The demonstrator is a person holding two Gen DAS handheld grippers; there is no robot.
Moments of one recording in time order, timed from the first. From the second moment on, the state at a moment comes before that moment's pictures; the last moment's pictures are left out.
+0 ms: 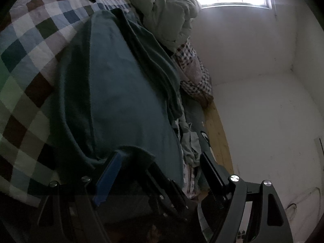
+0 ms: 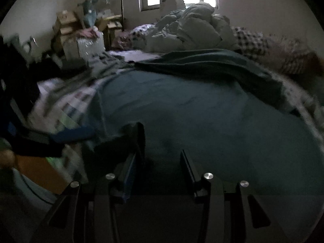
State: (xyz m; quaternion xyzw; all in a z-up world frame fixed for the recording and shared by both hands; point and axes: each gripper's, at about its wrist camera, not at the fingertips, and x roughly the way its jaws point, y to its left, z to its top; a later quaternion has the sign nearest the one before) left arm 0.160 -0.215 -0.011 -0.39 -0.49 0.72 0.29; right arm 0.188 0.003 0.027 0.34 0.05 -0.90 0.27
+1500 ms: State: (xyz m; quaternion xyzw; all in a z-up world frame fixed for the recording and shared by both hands) left arm 0.191 -0.189 0.004 -0.42 -0.38 0.80 0.21; right arm 0.246 -0.041 0.037 0.26 0.17 -0.87 0.39
